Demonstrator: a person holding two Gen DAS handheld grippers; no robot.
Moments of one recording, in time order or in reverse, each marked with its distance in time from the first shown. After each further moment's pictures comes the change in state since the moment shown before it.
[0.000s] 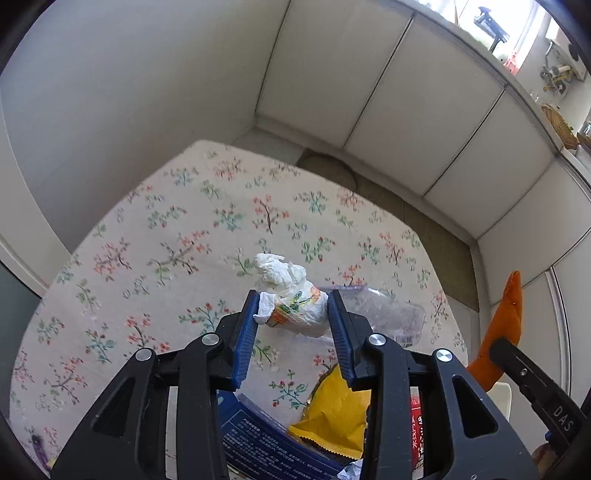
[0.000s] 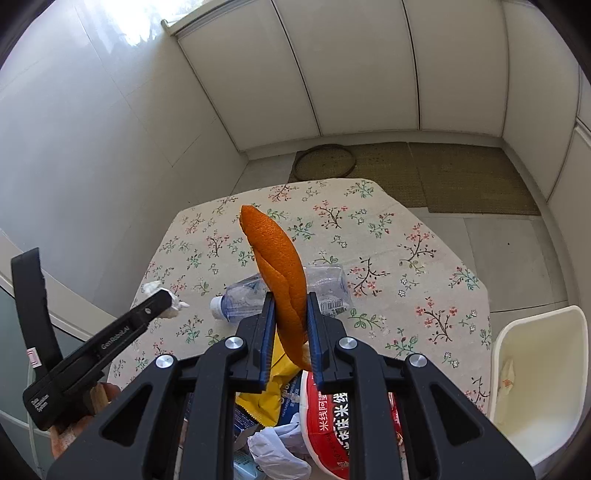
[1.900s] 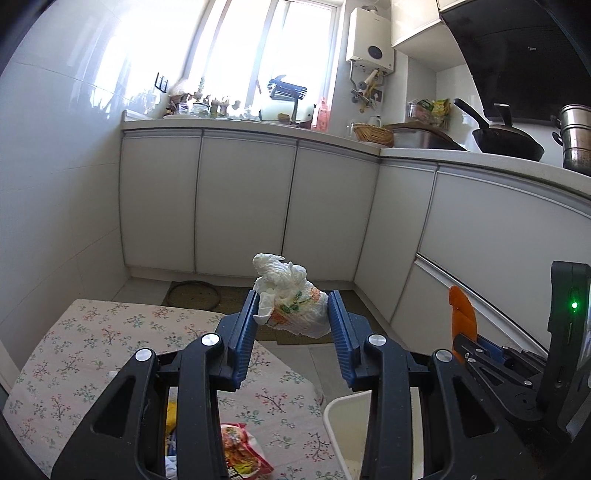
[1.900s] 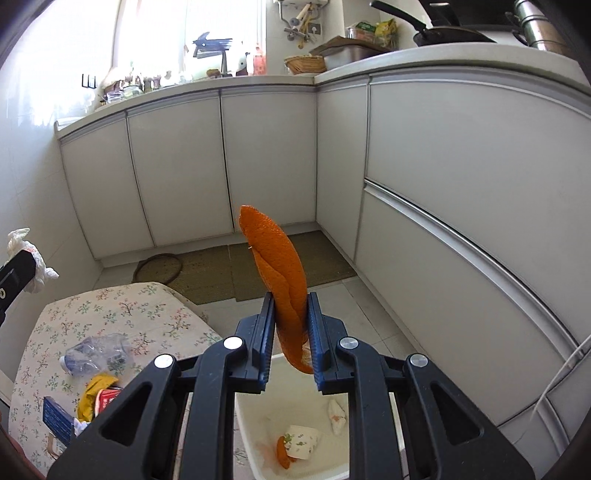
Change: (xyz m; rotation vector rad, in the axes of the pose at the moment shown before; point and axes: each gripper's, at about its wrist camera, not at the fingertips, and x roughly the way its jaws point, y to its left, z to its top) left arm -0.136 -0.219 -0.102 0.424 -0.446 -0.367; right arm -0.186 -0.156 -0.058 0.138 -0.426 -0.571
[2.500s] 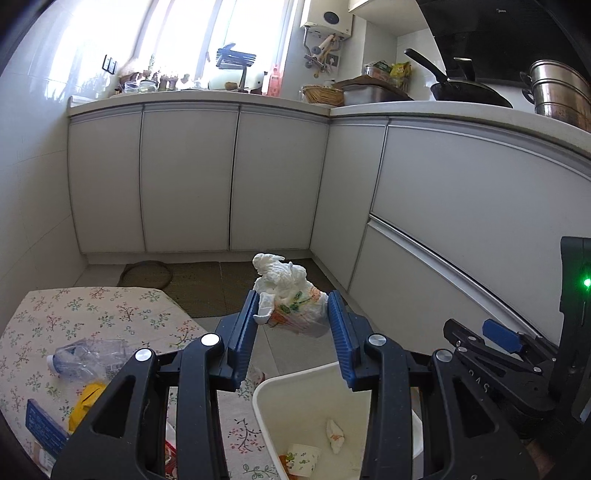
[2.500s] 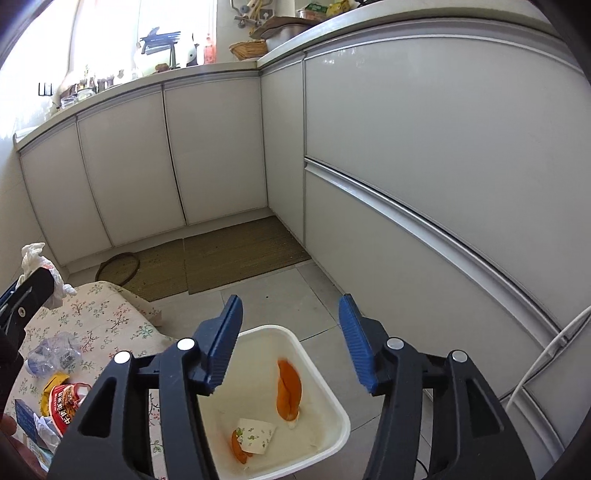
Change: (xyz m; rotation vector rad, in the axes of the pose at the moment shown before) left arm 0.040 -0.079 -0.034 0.066 0.109 -0.129; right arm 0.019 -0.085 -0.010 0.085 0.034 -0.117
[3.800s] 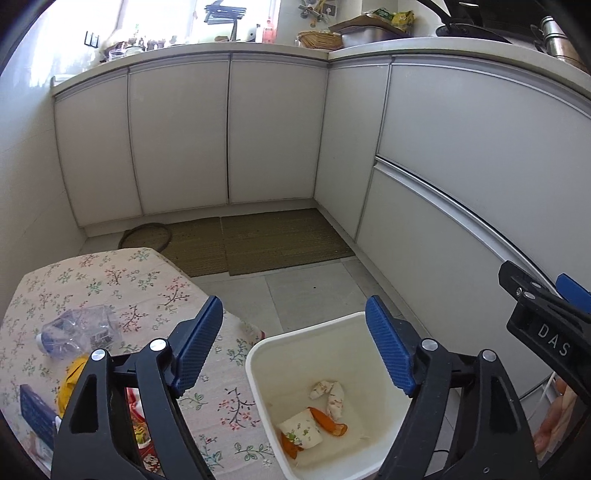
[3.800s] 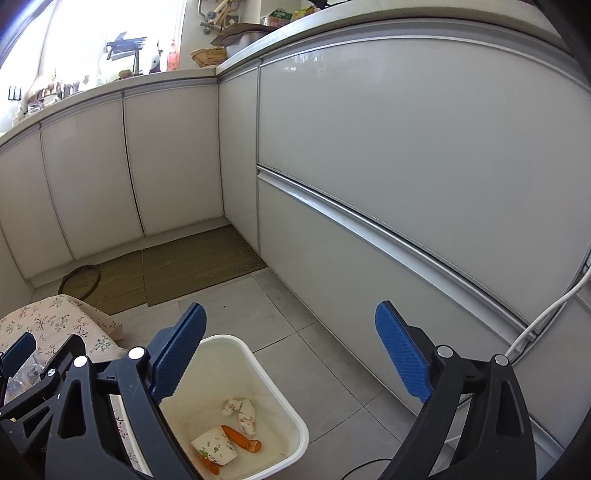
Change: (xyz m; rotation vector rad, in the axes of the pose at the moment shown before) left arm 0.046 -0.011 -0.030 0.030 0.190 0.053; right arm -0.001 -0.020 0.001 0.022 -0.037 -0.156
